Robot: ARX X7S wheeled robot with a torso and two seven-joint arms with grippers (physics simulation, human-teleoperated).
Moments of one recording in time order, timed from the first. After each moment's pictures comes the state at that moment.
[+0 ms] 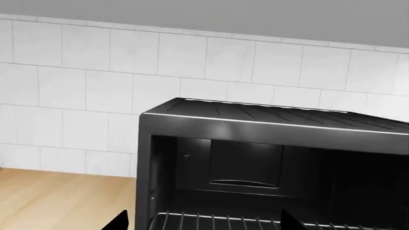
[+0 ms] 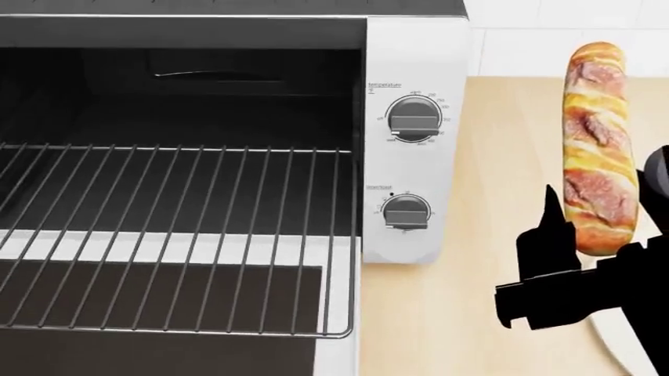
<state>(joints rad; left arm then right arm) -0.34 -0.60 -0.44 0.85 -1.17 -0.98 -0.51 0.82 0.83 0.18 -0.61 1.59 1.44 0.78</state>
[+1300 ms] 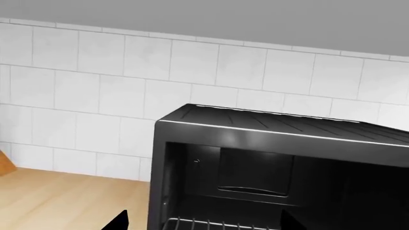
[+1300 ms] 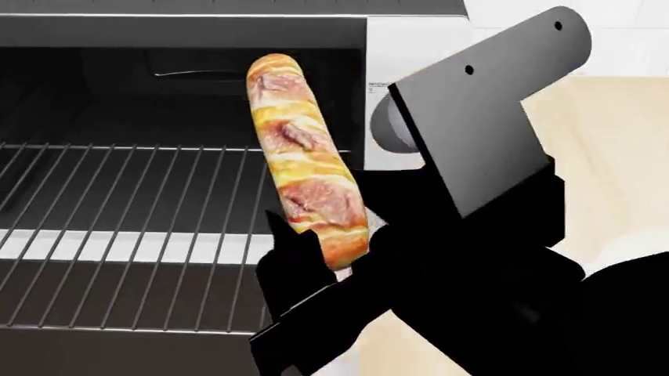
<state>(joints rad) -0.33 -0.63 -0.46 0.85 -1.20 -0.95 -0.55 1.24 0.67 -0.30 -0.44 2.13 1.28 0.94</state>
